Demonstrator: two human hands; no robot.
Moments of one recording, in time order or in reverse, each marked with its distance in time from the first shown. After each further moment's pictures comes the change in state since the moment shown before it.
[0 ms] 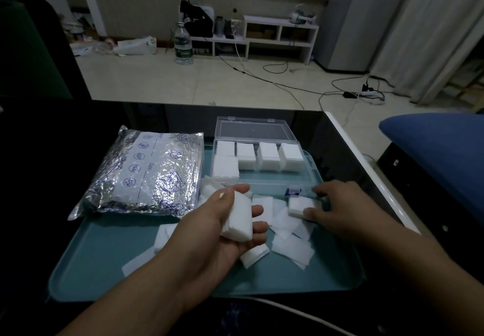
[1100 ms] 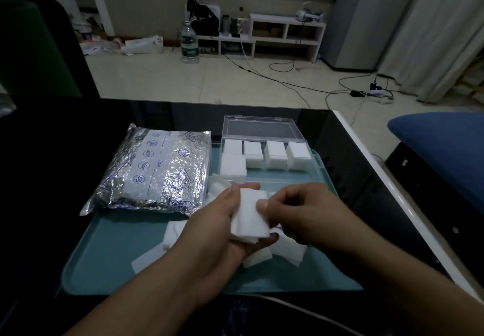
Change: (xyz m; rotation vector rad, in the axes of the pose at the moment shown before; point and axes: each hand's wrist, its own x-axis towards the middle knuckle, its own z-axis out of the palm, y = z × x) left_hand -0.001 0.000 0.002 -0.011 0.039 -0.017; right_hand -0.042 -0.063 0.006 0.992 -0.166 -0.169
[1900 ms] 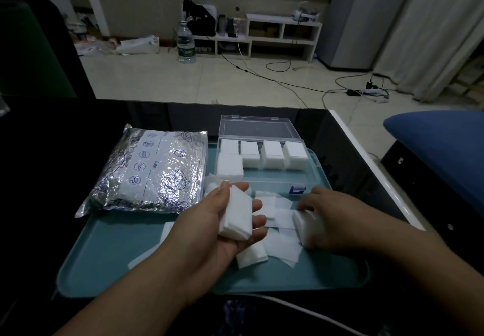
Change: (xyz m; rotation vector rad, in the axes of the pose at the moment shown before) left_hand 0.002 0.005 -0.006 -0.020 -0.001 0.002; right_hand 0.022 0.033 -0.054 -1.176 -0.129 -0.086
